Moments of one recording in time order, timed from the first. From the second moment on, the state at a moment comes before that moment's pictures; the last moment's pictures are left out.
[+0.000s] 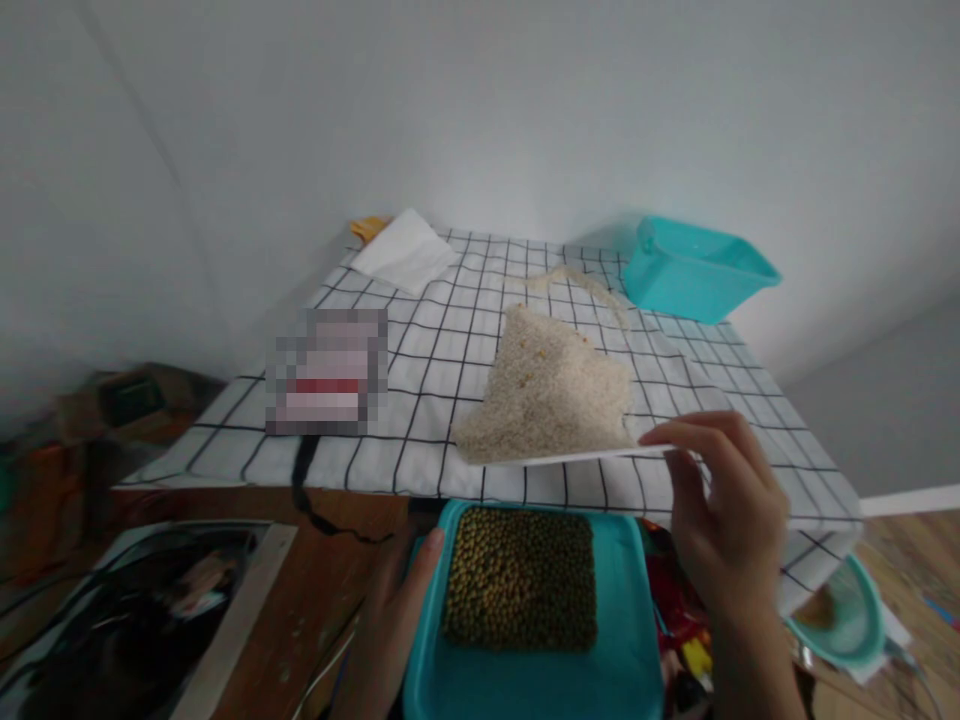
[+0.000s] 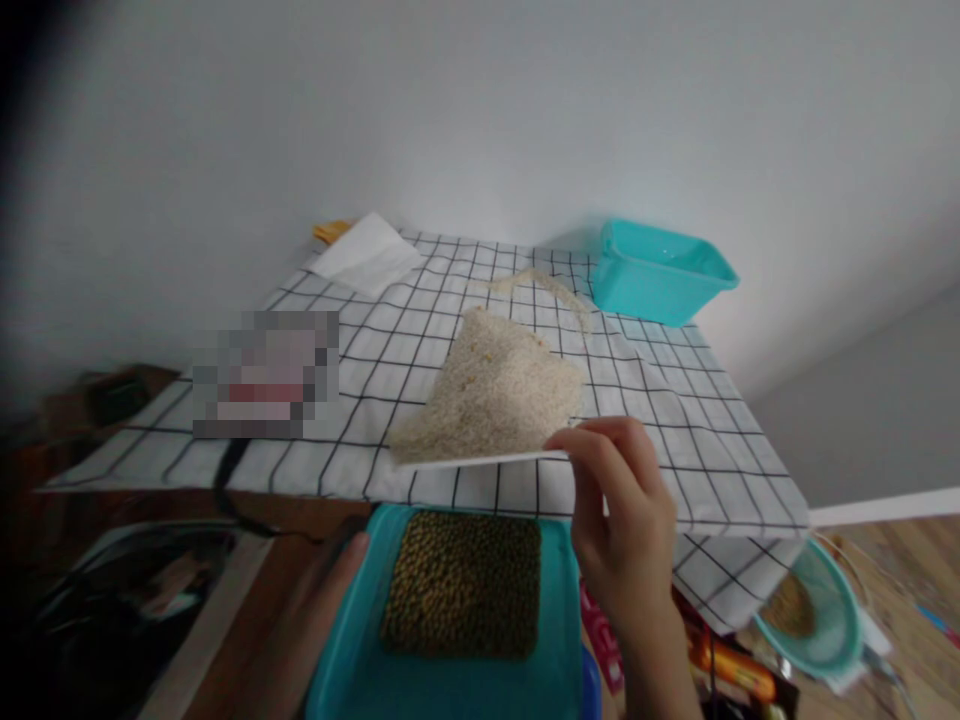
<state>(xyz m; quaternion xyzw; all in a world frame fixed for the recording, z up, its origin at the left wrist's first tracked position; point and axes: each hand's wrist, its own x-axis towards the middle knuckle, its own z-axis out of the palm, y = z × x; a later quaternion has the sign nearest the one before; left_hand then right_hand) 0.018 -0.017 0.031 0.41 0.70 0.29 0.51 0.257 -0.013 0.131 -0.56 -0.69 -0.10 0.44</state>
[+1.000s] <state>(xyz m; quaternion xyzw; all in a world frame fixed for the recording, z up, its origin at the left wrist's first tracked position) 0.005 -0.025 0.007 0.42 0.72 0.29 0.47 0.308 0.023 0.130 -0.49 -0.72 -0.08 0.48</state>
